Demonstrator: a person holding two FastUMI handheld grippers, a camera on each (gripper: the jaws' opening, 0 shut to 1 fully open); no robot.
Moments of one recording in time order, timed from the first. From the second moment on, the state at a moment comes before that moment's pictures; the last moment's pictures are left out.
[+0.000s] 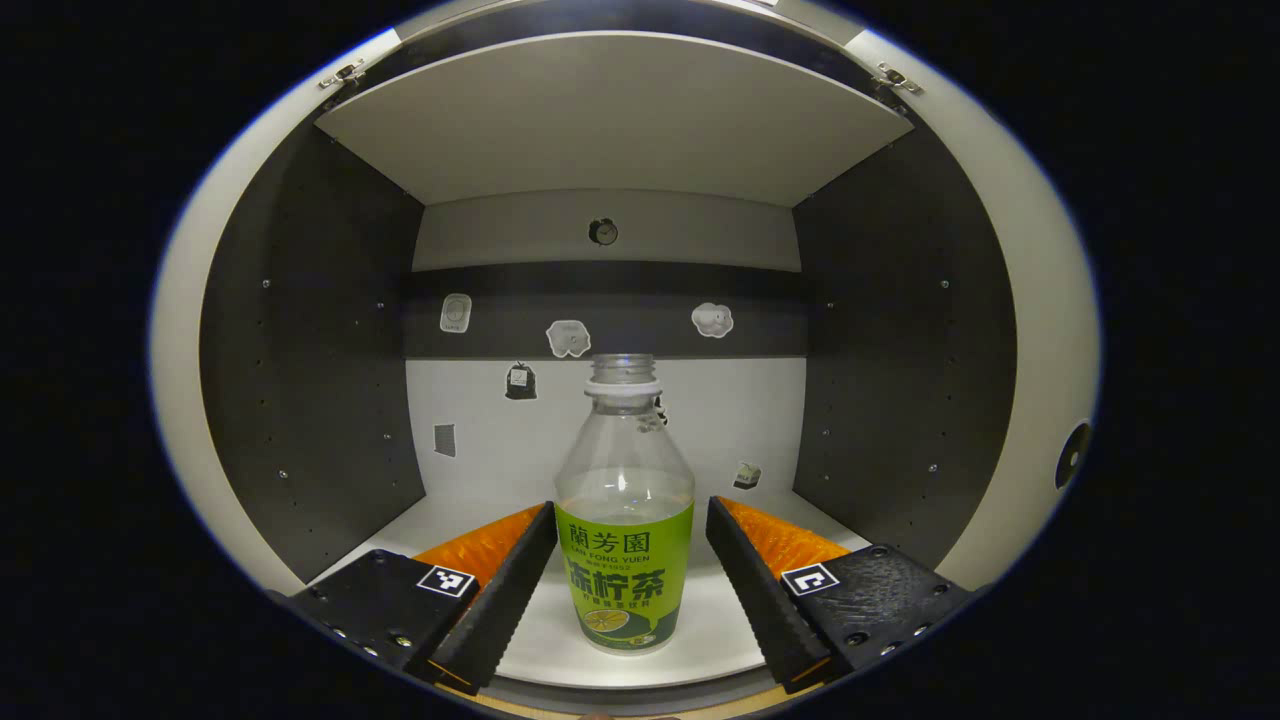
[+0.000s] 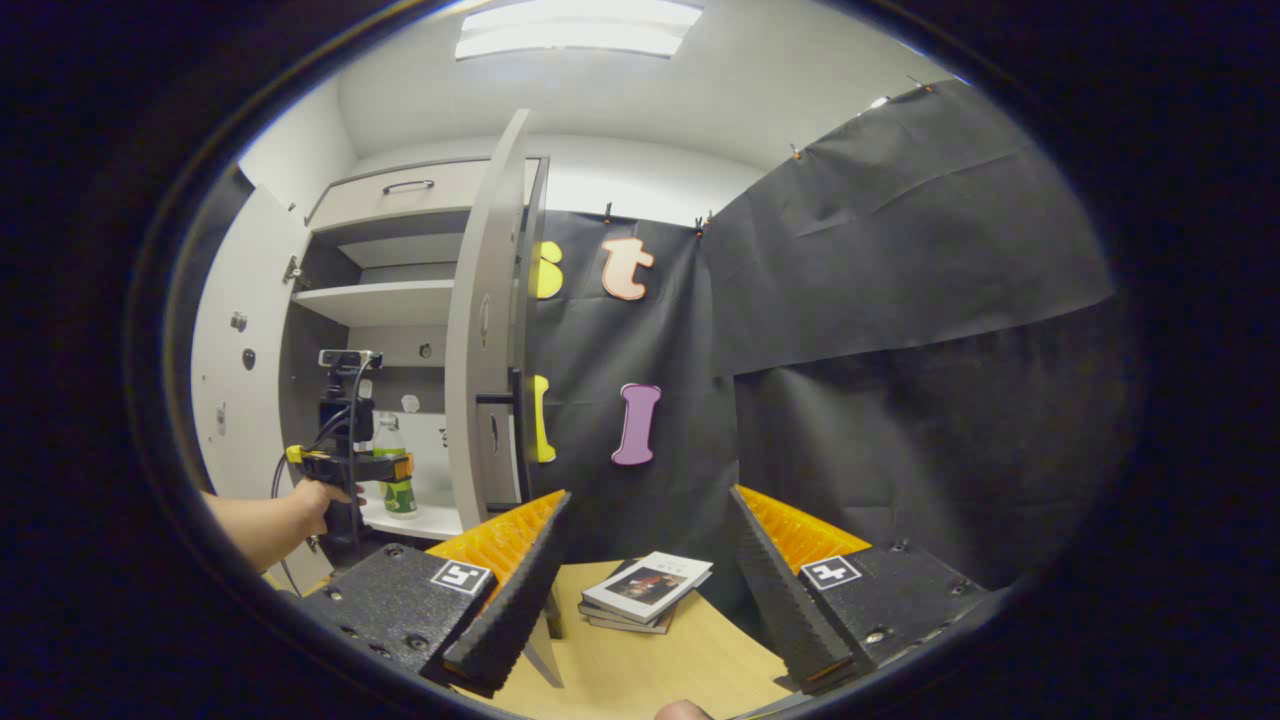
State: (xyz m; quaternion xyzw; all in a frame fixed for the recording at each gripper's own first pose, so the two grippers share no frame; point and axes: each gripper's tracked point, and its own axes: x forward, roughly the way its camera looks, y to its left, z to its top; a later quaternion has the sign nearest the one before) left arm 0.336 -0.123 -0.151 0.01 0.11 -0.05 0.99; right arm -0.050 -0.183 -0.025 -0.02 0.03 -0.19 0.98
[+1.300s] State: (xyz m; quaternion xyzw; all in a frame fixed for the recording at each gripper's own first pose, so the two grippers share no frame) left arm 0.225 -0.085 -0.133 0.02 0.09 -0.04 0.99; right arm -0.022 -0.158 -0.066 0.01 0.08 -0.12 0.99
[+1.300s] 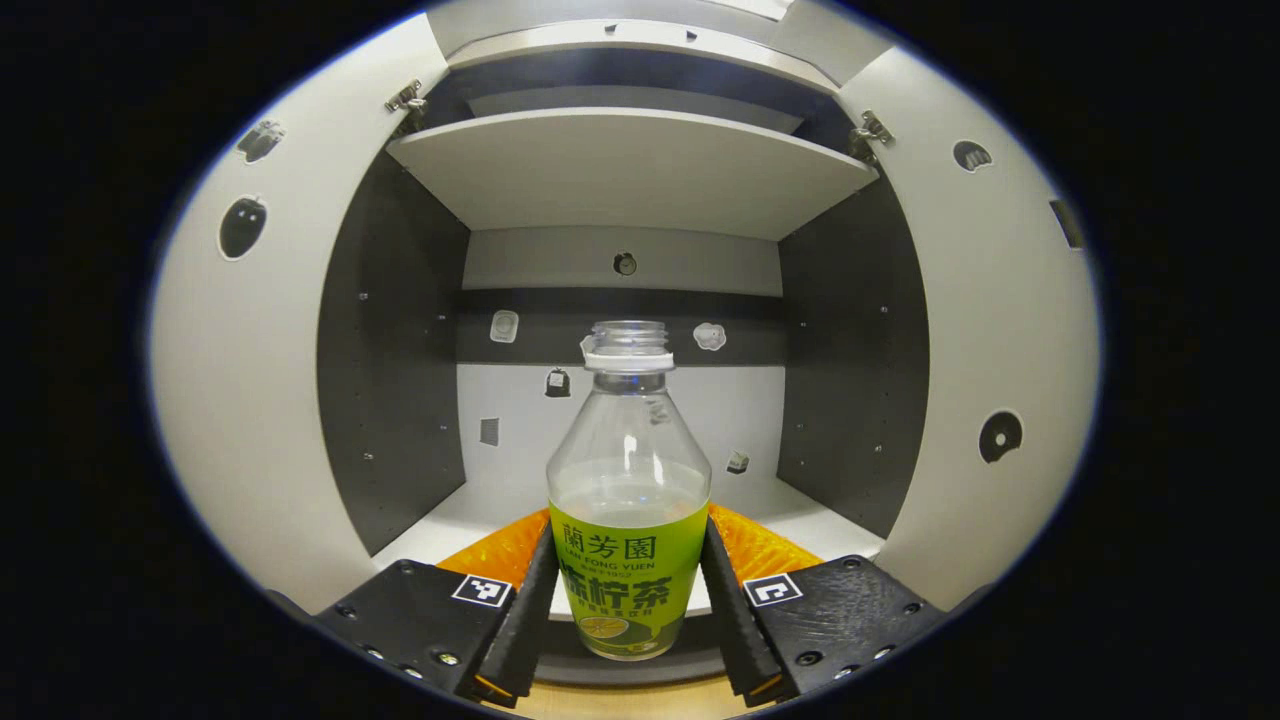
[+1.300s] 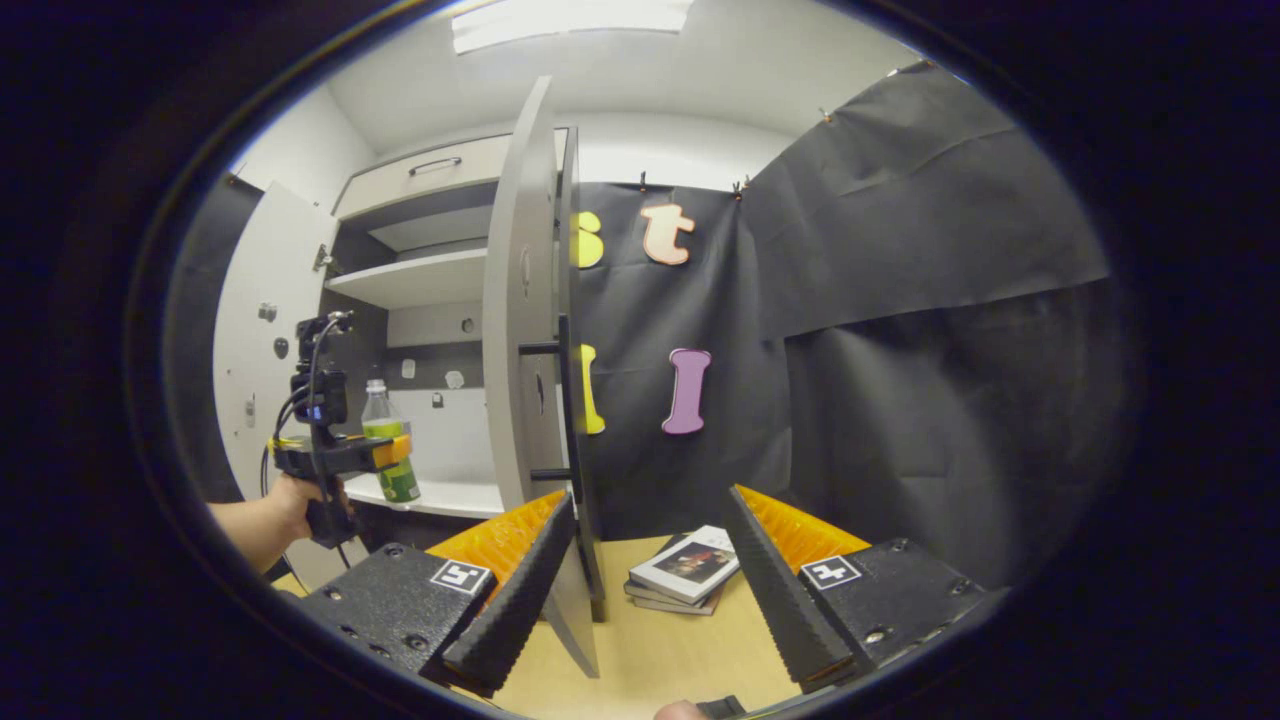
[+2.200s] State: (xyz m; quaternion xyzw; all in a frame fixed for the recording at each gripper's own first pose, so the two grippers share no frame) left arm 0.069 -0.099 -0.226 0.02 0.13 -0.03 0.99; right arm -0.014 -0.139 -0.085 0.01 0.09 -0.07 0.99
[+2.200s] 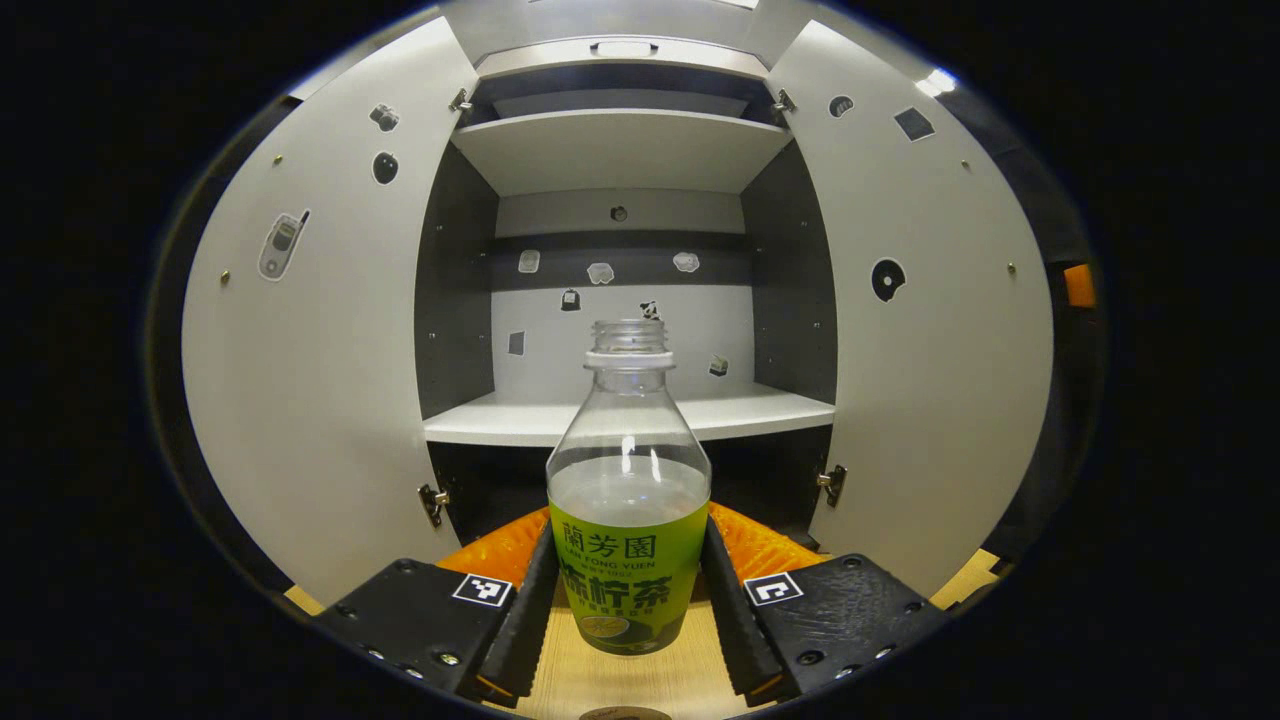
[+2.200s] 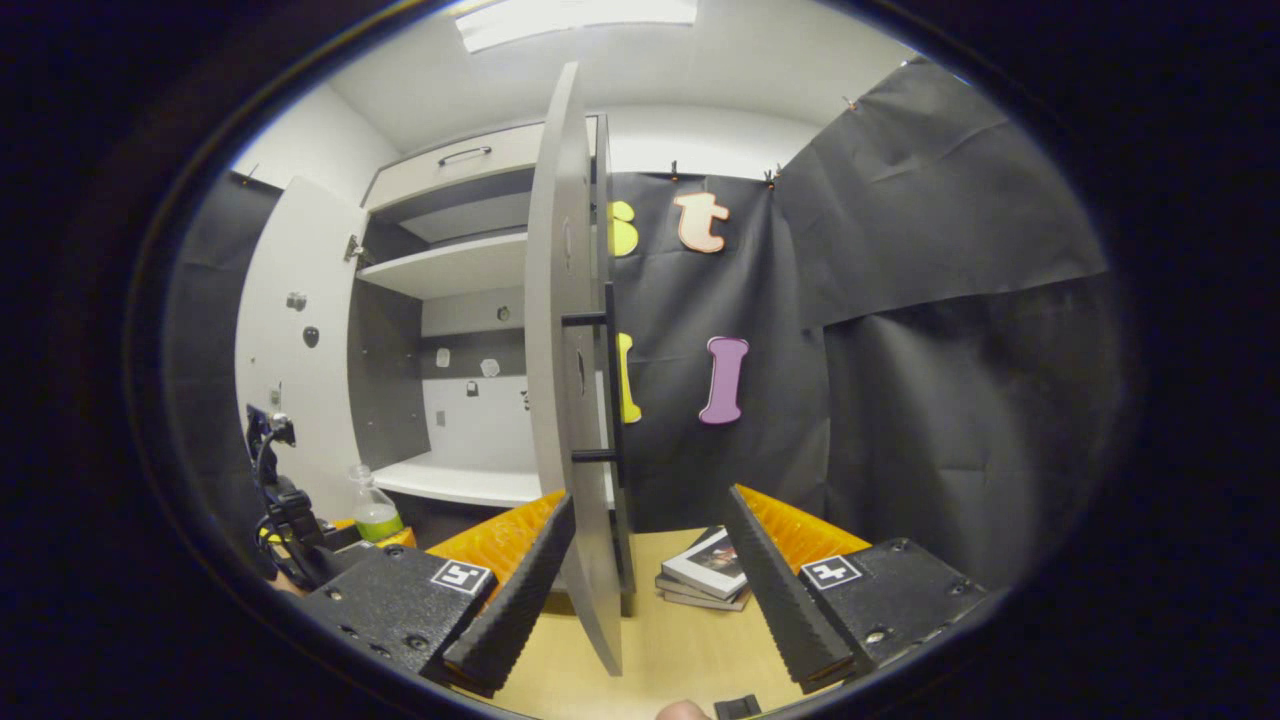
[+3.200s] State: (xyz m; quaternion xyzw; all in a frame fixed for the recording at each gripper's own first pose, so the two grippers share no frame) left arm -0.024 -0.094 -0.283 0.06 0.14 -0.03 0.99; right arm -0.029 -0.145 -0.094 0.01 0.11 -0.12 0.99
